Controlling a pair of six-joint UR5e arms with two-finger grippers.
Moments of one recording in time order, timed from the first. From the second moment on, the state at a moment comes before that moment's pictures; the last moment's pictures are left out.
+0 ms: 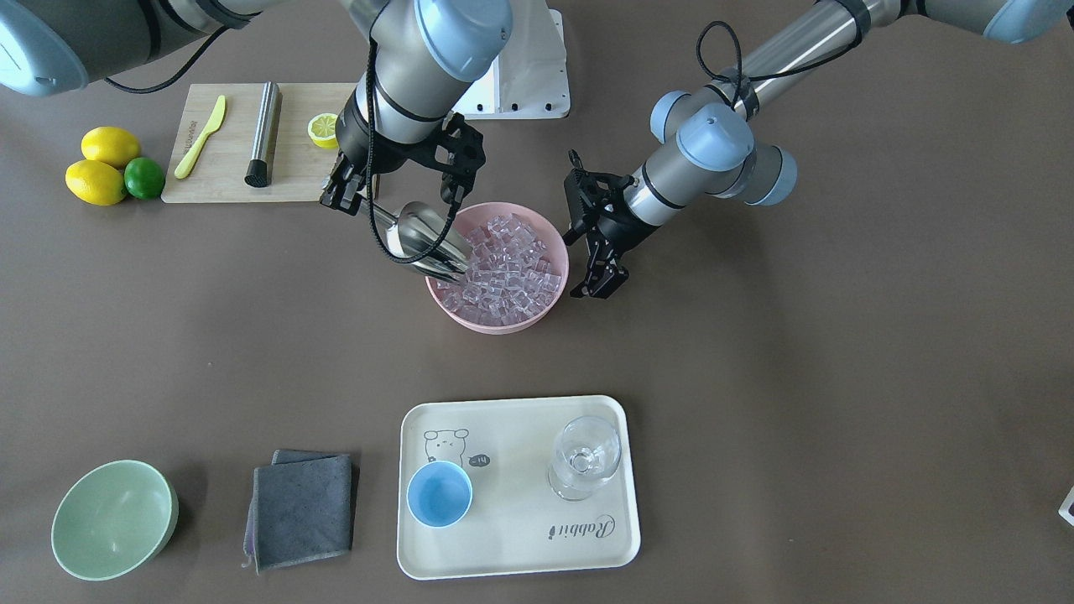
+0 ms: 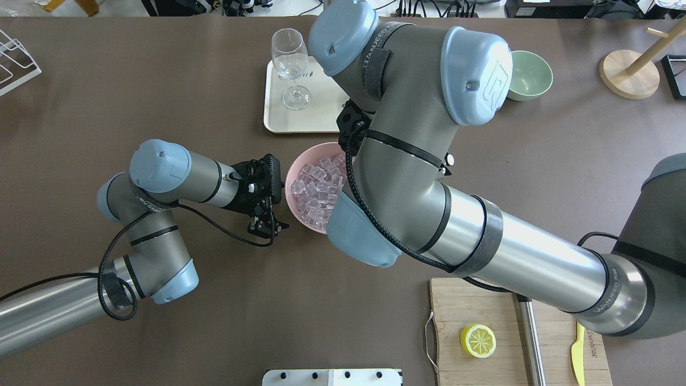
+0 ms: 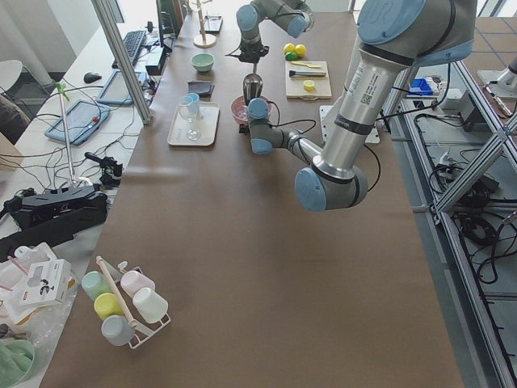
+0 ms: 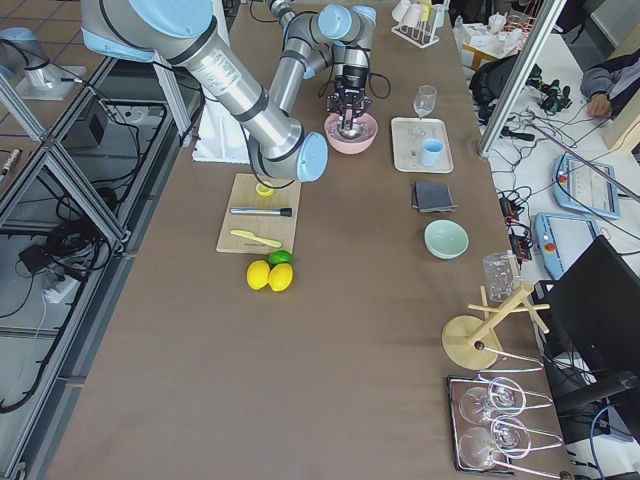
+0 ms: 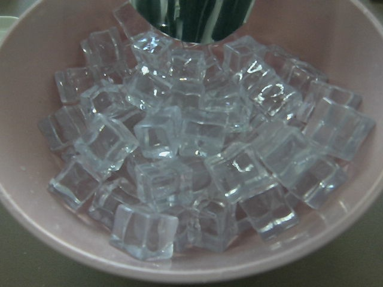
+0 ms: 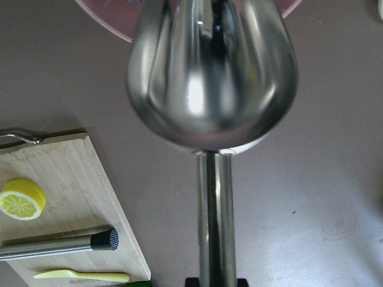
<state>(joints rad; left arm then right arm) -0.56 -2.08 -1.44 -2.48 -2.01 0.09 0.62 -0.58 1.70 -2.58 1.75 -0.47</state>
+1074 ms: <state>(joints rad) -0.56 -2.08 -1.44 -2.49 -2.01 0.09 0.57 -0.55 1.64 -2.55 1.73 -0.41</state>
